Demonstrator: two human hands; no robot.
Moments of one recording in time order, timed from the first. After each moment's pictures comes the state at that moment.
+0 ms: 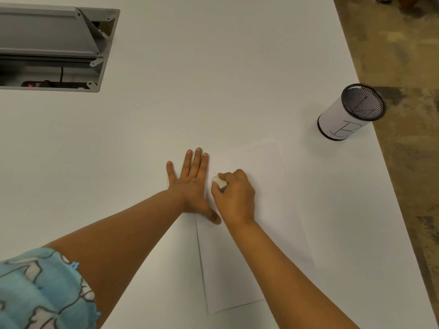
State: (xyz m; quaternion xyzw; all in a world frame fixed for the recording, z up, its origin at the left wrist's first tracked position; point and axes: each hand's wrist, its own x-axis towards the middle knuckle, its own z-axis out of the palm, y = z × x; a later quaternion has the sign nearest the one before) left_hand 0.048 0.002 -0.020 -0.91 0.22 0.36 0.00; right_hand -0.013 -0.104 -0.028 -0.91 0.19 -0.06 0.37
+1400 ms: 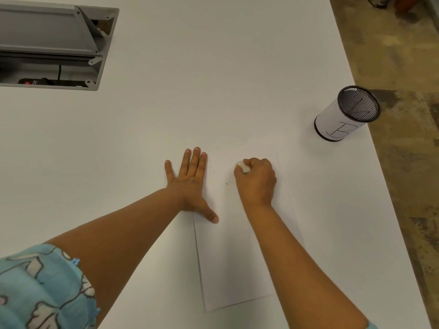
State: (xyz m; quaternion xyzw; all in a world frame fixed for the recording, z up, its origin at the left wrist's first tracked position) left_hand 0.049 0.003 -0.016 -0.90 0.22 0.37 -0.01; right_hand 0.010 -0.144 -0.021 -0.88 0.32 -0.08 0.35
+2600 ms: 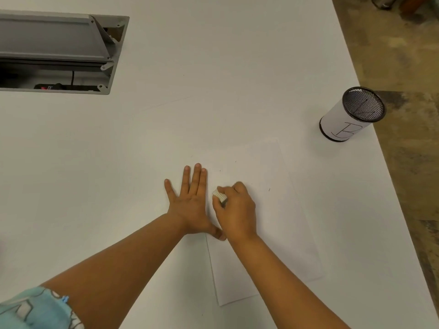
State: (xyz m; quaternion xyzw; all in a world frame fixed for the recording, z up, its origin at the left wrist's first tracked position) left_hand 0.005 0.019 -0.030 -0.93 0.20 0.32 0.00; right_hand -0.042 -0.091 -0.033 -0.91 0.14 -0.05 0.38
